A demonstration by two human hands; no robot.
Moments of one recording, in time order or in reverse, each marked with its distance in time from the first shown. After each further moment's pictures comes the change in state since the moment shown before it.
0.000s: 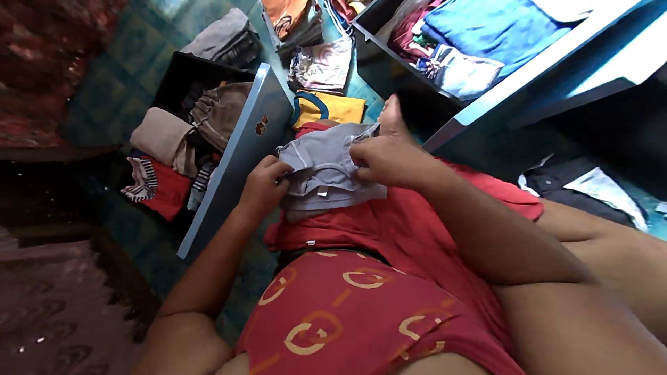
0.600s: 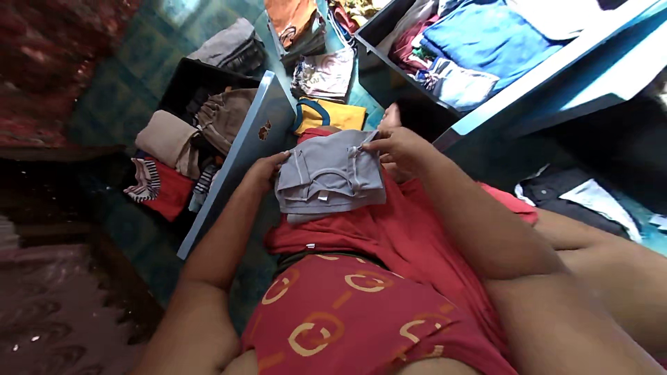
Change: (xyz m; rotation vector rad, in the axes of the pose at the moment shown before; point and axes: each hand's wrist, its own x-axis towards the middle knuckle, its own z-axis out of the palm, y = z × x) left_hand 0.052 -0.043 0.027 -0.975 -0.068 -1.026; right_hand 0.023 0.072 0.023 1.084 0.199 0.603
